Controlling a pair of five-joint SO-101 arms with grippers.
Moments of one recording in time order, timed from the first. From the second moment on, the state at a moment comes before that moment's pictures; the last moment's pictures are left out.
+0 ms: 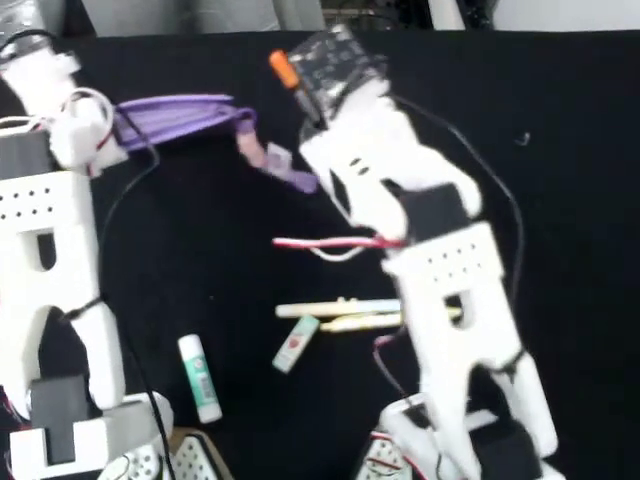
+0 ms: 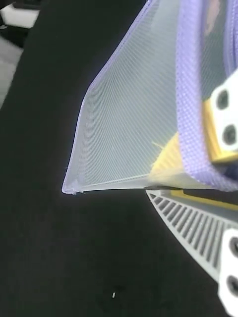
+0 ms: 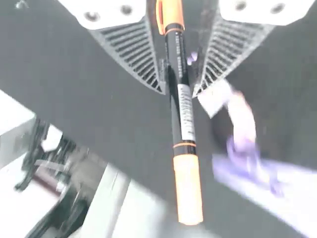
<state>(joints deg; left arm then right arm) -15.6 -13.6 -6.1 73.5 9.5 -18.6 -24.9 10.8 56.5 19.1</state>
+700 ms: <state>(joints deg) -4.3 -13.6 -2.5 75.3 13.0 -28.6 -43.2 36.5 17.5 -0.2</state>
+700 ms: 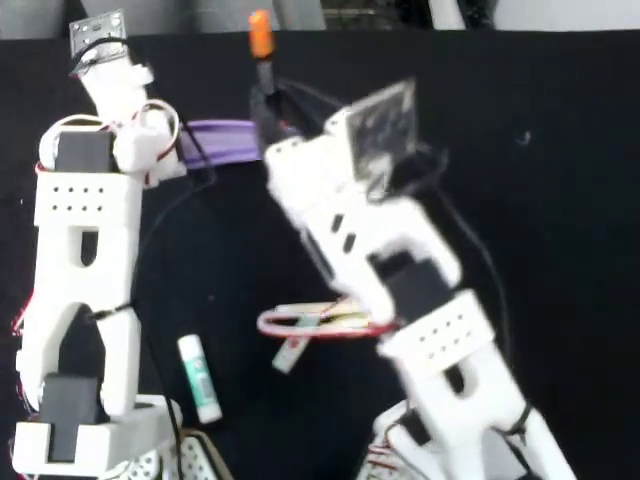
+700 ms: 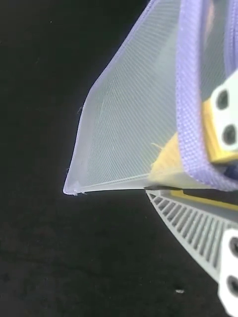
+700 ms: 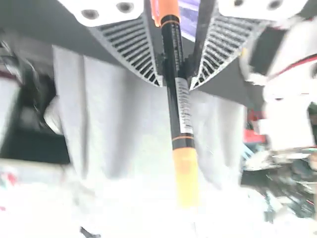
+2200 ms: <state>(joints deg) -3.9 -13.6 -1.5 75.3 13.0 -32.9 -29.8 52.0 -18.5 -0.2</state>
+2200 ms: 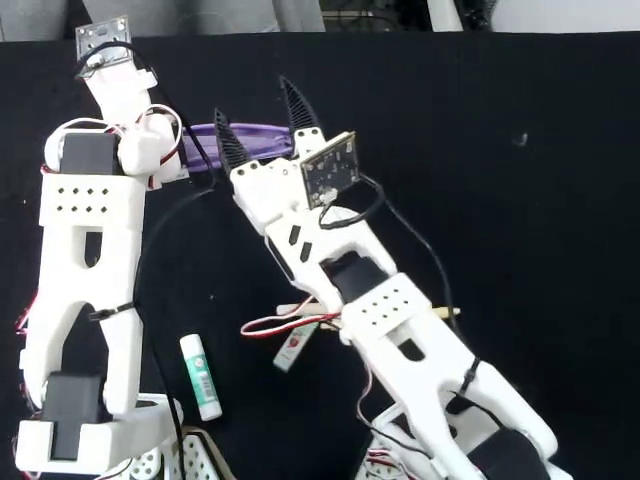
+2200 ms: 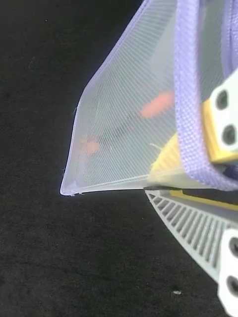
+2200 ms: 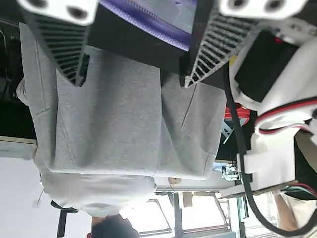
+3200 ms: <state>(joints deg) -23.6 -15.0 7.0 62.1 13.1 -32.5 -53.5 31.2 70.1 41.2</state>
